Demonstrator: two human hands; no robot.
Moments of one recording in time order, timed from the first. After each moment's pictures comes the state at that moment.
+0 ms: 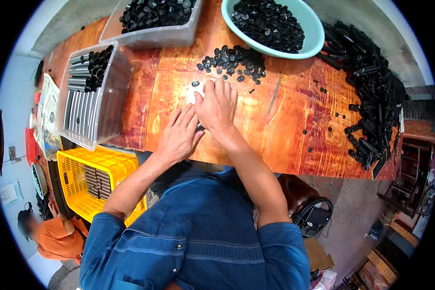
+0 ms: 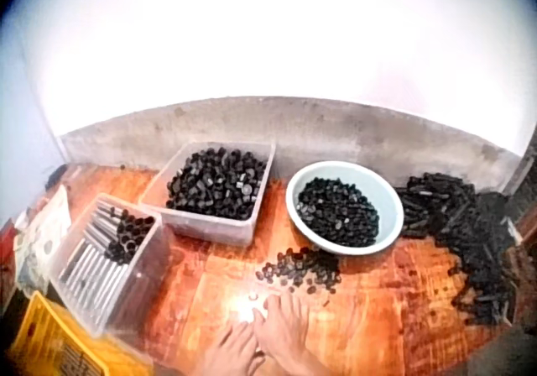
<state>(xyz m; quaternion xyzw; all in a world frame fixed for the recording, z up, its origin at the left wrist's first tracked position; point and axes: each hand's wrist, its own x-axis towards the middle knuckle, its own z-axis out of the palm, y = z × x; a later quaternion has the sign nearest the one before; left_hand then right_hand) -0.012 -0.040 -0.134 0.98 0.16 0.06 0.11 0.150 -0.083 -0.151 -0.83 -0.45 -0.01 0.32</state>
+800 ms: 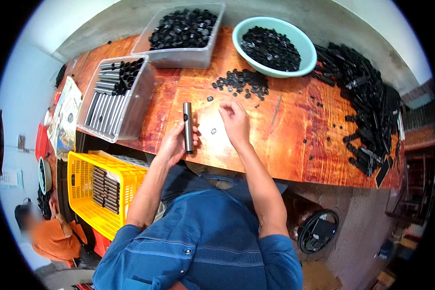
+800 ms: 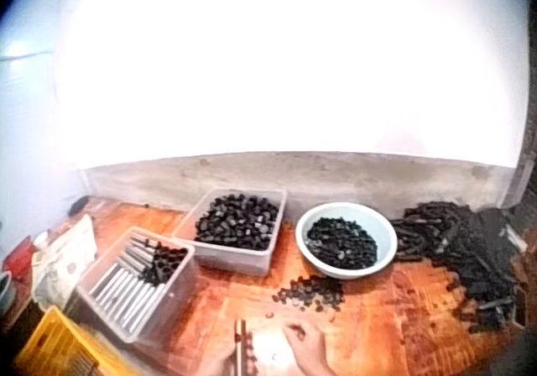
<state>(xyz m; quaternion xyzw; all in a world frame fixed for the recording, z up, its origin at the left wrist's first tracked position) -0.048 -0.025 -0.136 0.33 0.30 0.20 0.87 0.161 -0.116 -0.168 -0.70 -0.34 0.18 0.60</state>
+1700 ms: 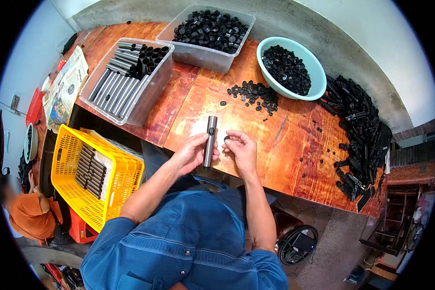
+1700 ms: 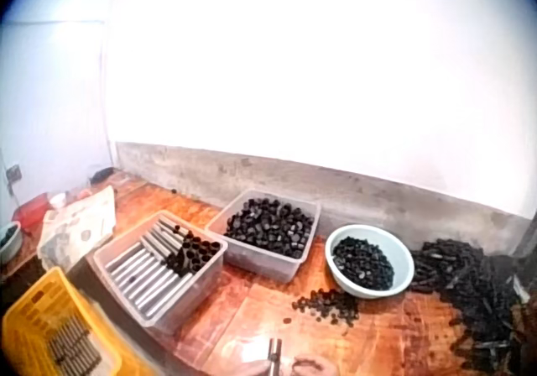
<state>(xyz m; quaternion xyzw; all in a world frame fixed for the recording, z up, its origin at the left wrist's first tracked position) -0.048 -0.068 -0.136 0.25 0.25 0.17 0.92 0.125 -0.175 -0.138 -0.54 -0.25 0.44 0.67</state>
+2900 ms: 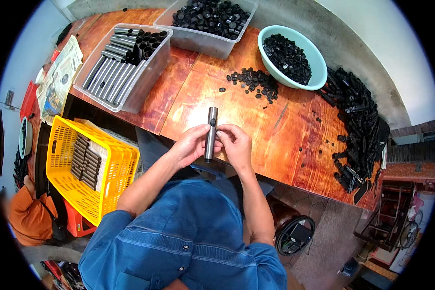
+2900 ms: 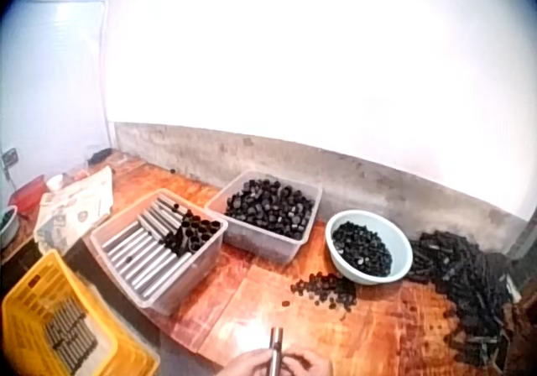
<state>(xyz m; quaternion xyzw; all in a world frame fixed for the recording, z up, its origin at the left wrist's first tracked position) -0.048 -0.080 -0.130 0.23 0.25 0.16 0.93 0.100 -0.181 -0.124 -0.63 -0.34 0.36 0.60</state>
